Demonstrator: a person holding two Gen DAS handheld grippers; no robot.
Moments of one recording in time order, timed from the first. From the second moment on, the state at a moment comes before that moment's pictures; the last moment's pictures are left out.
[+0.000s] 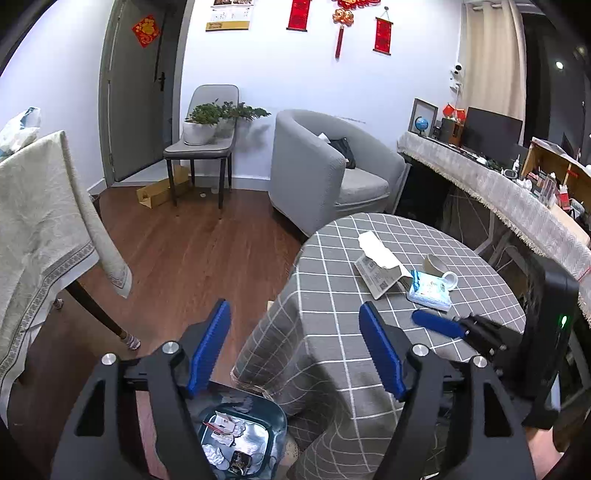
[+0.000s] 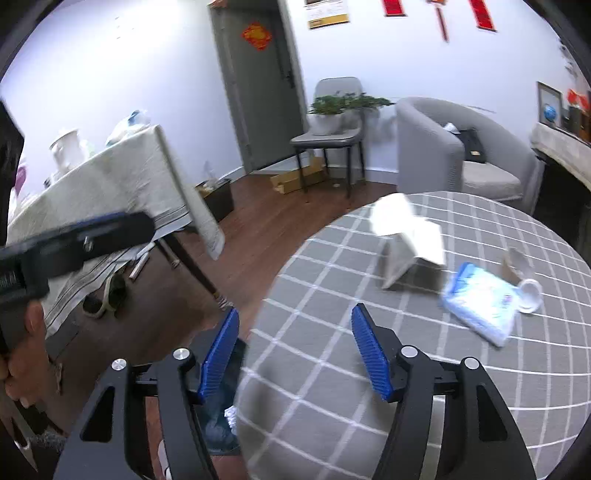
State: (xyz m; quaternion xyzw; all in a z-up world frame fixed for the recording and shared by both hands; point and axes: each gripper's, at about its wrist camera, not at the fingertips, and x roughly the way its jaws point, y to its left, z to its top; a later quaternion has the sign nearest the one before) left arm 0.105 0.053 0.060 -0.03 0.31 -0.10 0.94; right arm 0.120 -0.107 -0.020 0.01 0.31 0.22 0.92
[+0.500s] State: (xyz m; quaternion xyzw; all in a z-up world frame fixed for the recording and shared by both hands) left arm 0.137 0.011 0.051 -0.04 0.32 -0.12 0.94; right arm 0.139 -0.183 -0.019 0.02 0.30 0.15 0.94
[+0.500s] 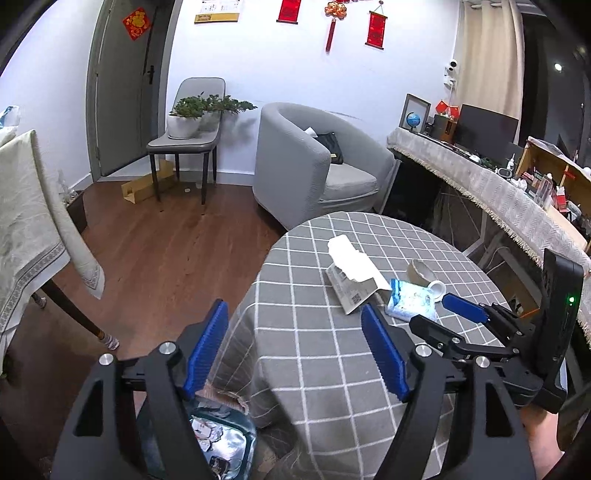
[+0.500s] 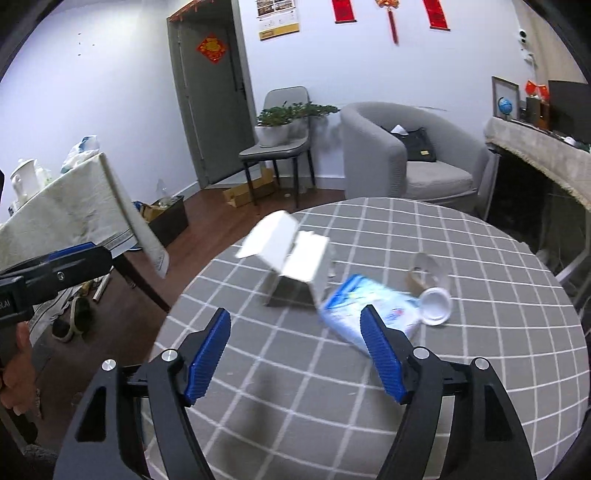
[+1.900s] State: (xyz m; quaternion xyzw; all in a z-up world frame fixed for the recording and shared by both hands) left arm 0.241 -0.075 -0.002 -0.11 0.36 -0.13 0.92; right arm 0.208 -0.306 -0.047 0.11 0.38 0.12 0.91
